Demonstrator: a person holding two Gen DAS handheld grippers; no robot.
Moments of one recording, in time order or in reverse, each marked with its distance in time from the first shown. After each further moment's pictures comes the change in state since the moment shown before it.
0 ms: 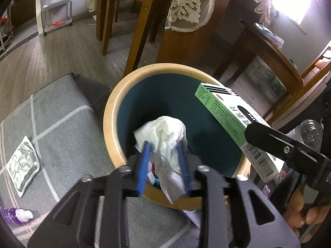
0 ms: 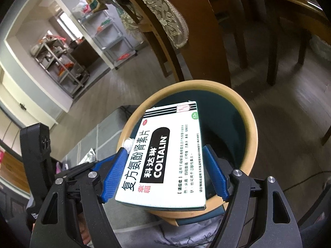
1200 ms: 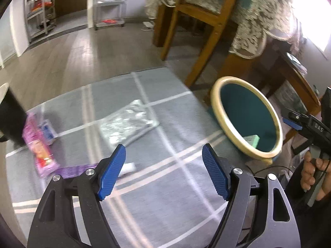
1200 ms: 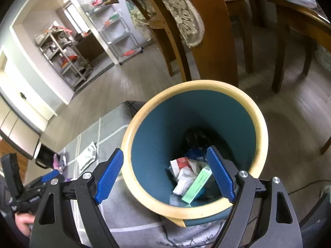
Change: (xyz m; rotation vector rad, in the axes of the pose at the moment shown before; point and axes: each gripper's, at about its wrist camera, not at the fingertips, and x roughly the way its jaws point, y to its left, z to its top) left arm -0.126 0.135 -0.079 -0.171 -0.099 0.206; right arm 0.003 0.024 -0.006 -0.089 -0.006 -0.007
